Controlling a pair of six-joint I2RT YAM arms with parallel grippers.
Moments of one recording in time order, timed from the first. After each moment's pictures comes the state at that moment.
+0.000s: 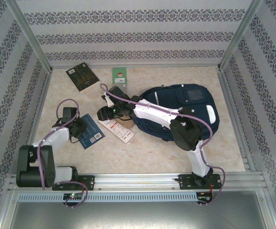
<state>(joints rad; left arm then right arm) 0.06 1.26 0.55 -0.32 0.08 -0.89 0.88 2.10 1.70 -0.43 -0.34 0.56</state>
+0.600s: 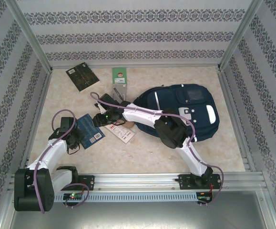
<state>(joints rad) 0.06 1.05 0.42 -0.50 -0.02 -0.93 0.93 2.33 1.86 -0.44 -0.34 0.54</state>
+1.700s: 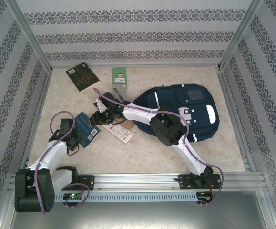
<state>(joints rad) 0.07 1.04 0.38 -0.45 -0.06 -0.97 0.89 2.41 1.89 -0.27 -0.65 0.69</state>
